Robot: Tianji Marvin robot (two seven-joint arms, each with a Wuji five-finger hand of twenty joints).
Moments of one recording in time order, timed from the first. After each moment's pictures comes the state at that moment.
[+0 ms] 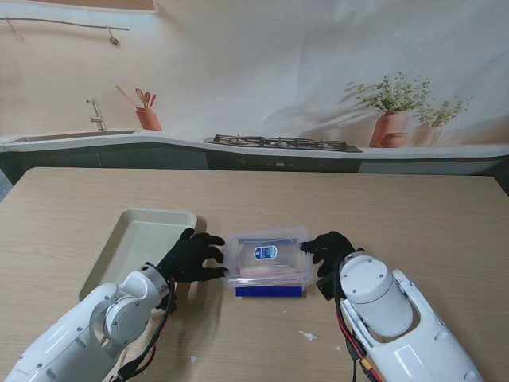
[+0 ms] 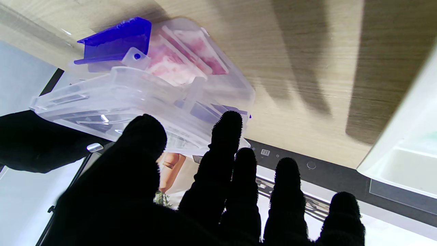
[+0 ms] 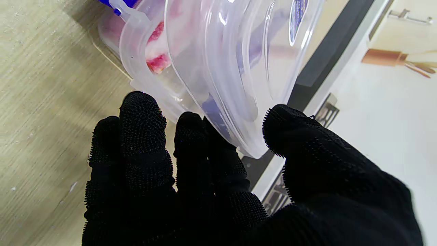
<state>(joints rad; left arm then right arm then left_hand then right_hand) 1.47 -1.06 -1.04 -1.48 0.75 -0.19 -0.01 -1.58 -1.18 1.23 -1.79 -0.14 0.71 -0.03 0.63 -0.24 0.42 -0.05 0.75 0.21 0.46 0.28 0.34 0.10 0.39 0.31 0.20 0.18 0.33 0.48 -0.08 0.35 0.12 0.47 0.60 -0.46 0.69 -0.11 0.73 0.21 0.56 0.63 0.78 0.19 1.05 0.66 0.94 0.27 1.14 0.53 0.43 0.28 1.22 0.56</state>
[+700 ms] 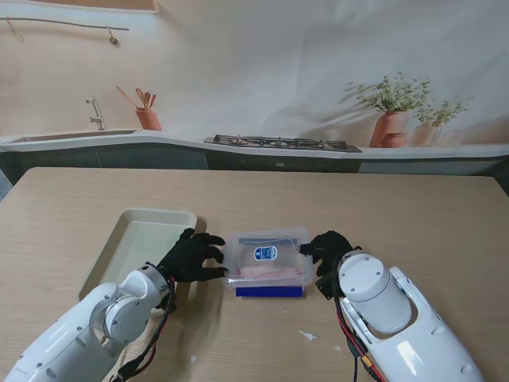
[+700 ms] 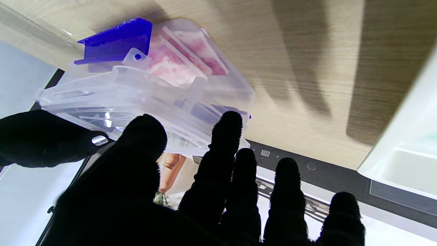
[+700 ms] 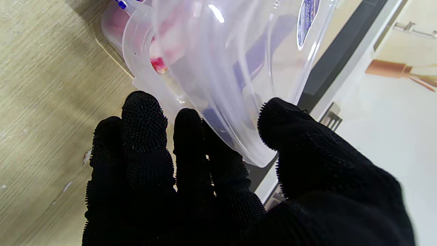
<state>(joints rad) 1.47 -1.06 -1.04 -1.48 0.74 -0.19 -0.02 -1.55 -1.16 1.20 -1.76 -0.15 0.69 -0.01 0.63 -0.24 0.43 -0.05 0.75 0.21 0.46 0.28 0.34 0.10 0.39 0.31 0.20 0.18 0.33 0.48 -0.08 0.35 0.12 0.47 0.67 -0.50 0.67 -0.16 0.75 0.20 0.67 0.48 0.80 0.19 0.95 0.55 0.94 0.25 1.14 0.54 0.44 0.27 1.23 0.58</state>
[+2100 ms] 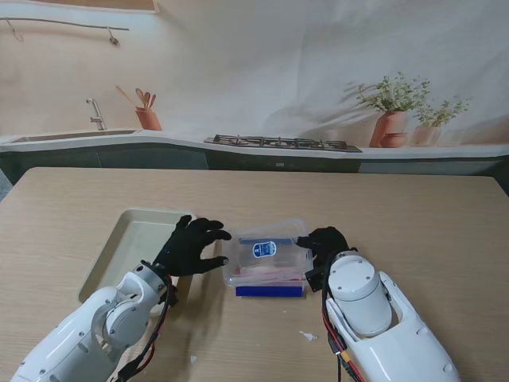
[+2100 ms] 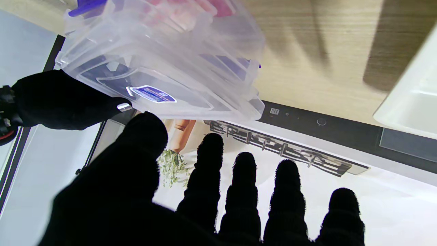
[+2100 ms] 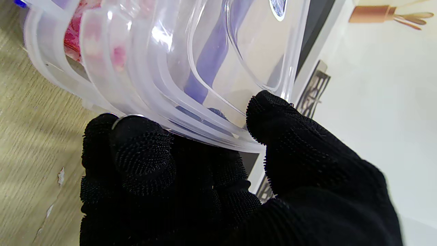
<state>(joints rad) 1.50 -1.09 -1.09 -1.48 0.82 -0.26 0.17 -1.55 -1.26 1.21 -1.71 -0.01 0.64 -0.24 0.62 -0.27 0.46 -0.05 0.45 0.07 0.45 0.31 0.29 0.10 0.40 0.31 0.17 0.18 0.34 0.48 -0.05 0.35 0.12 0.51 0.76 -0.53 0.67 -0.21 0.72 0.23 0.85 0.51 0.96 0.23 1.04 0.68 1.11 0.25 1.35 0.57 0.59 0.30 1.36 0.63</state>
